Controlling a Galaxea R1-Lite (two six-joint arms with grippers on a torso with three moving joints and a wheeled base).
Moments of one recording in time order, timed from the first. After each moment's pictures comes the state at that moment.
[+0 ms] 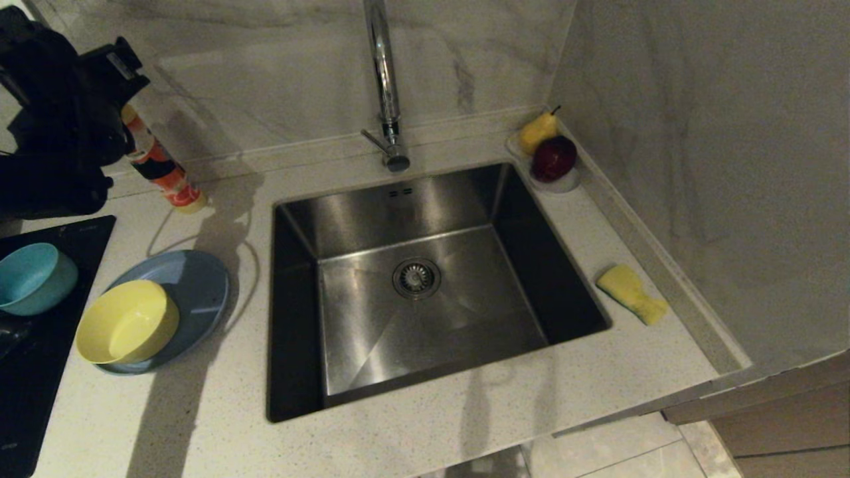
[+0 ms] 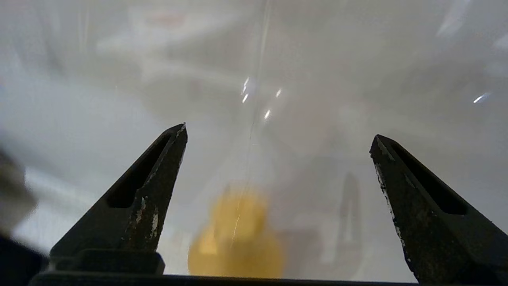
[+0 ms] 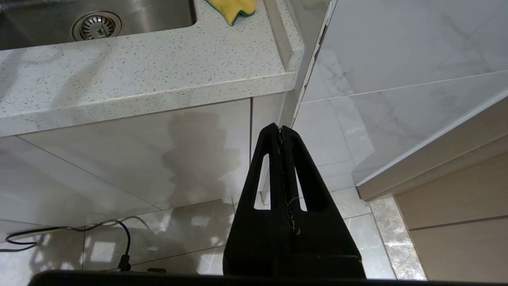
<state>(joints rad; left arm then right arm) 0.16 2.04 -1.76 -0.83 0.44 -0.10 0.01 0.00 0.00 0.00 0.00 0.00</state>
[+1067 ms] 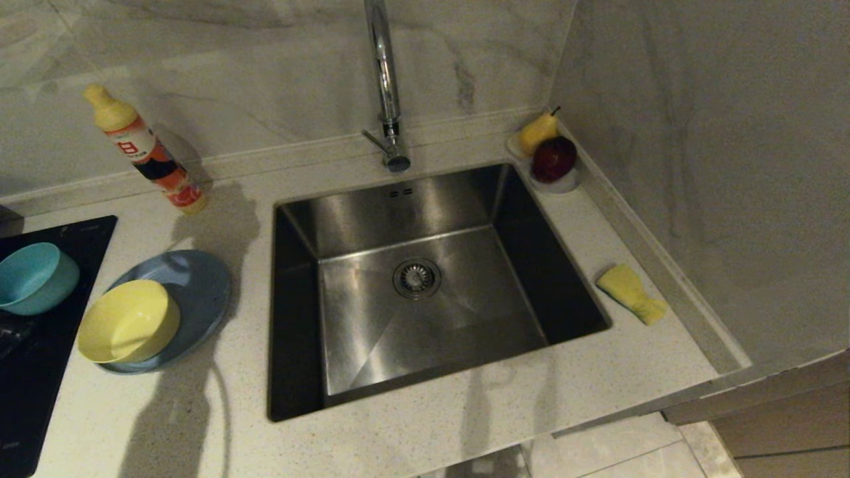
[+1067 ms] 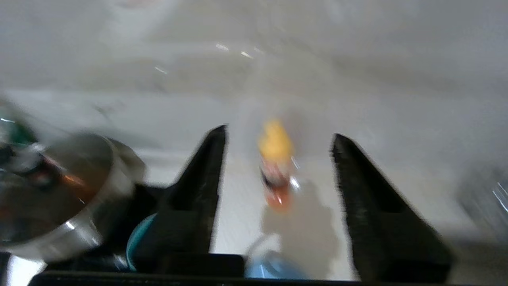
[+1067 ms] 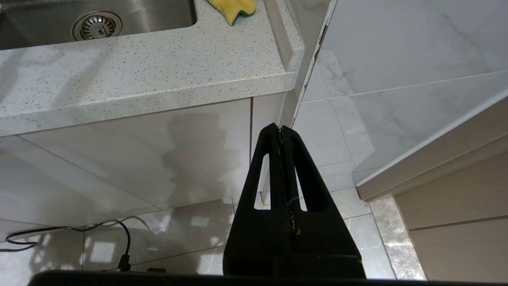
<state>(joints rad) 0.15 1.15 -1.34 -0.10 0.21 0.01 0.01 0.00 0.00 0.00 0.00 0.00</state>
